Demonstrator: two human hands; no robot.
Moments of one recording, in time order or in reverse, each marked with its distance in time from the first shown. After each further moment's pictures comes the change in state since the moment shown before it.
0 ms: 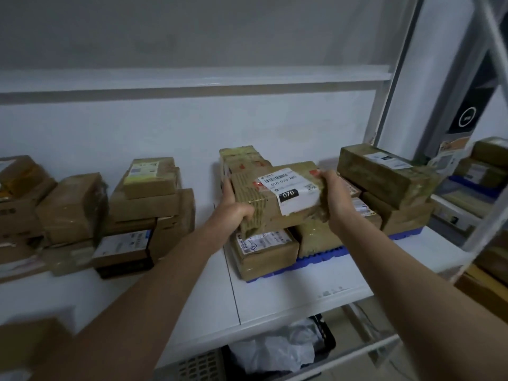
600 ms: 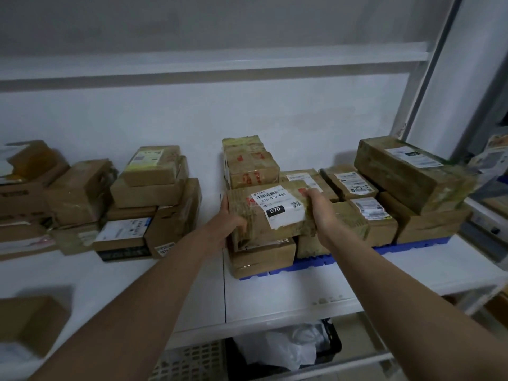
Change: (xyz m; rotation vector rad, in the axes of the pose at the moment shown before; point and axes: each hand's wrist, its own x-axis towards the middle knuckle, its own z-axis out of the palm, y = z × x) left_hand 0.030 -0.038 0.028 -0.014 0.102 -0.298; right_hand 0.059 0.051 -0.001 -0.102 -0.188 0.101
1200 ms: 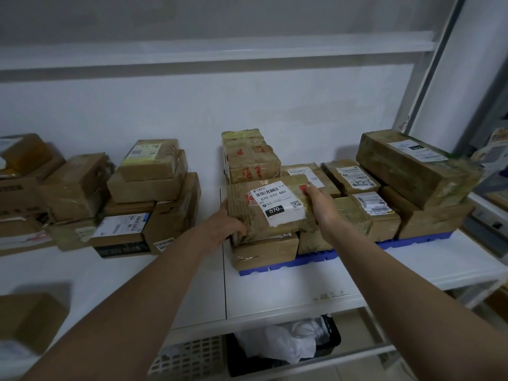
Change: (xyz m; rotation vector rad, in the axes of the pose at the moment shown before) left_hand 0.019 -0.018 -0.011 0.041 -0.133 0.013; right_hand 0.004 0.003 0.000 -0.082 -0.014 0.029
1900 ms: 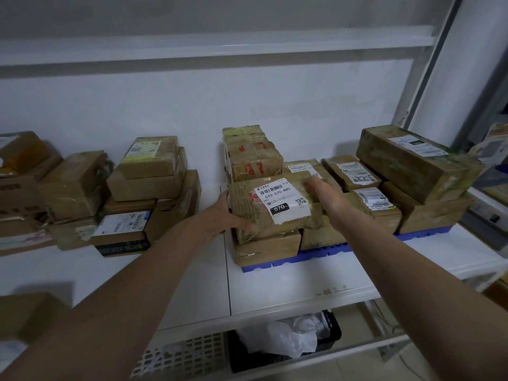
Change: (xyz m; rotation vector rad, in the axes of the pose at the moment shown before) left_hand -0.017 0.016 -0.012 0.115 -0.026 0.001; right_hand -0.006 -0.016 -0.006 -0.132 0.029 -0.048
